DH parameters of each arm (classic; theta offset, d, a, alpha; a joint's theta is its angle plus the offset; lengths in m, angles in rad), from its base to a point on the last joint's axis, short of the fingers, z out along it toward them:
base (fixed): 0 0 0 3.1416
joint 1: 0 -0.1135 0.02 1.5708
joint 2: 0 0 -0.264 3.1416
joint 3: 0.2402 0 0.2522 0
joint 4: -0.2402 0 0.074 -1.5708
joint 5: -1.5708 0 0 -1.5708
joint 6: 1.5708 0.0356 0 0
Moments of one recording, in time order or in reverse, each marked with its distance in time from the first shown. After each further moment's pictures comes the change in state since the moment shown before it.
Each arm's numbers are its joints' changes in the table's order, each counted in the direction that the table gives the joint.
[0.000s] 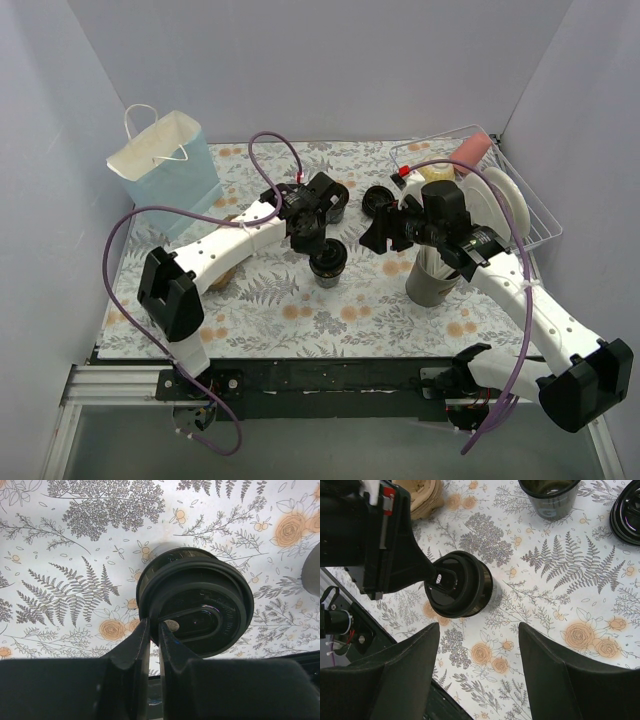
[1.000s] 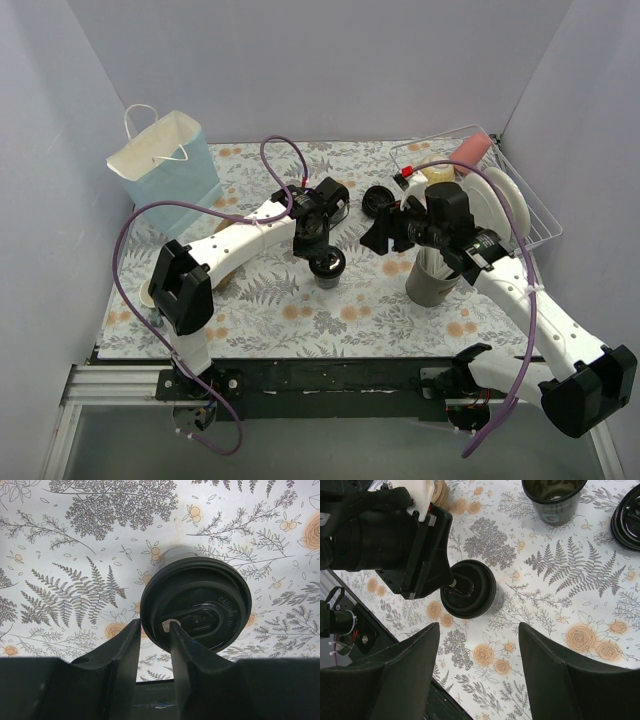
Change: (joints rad) left arm 0.011 0.079 0.007 -0.017 0.026 0.007; right arm 0.000 -0.031 -0.003 0.005 0.005 -0.001
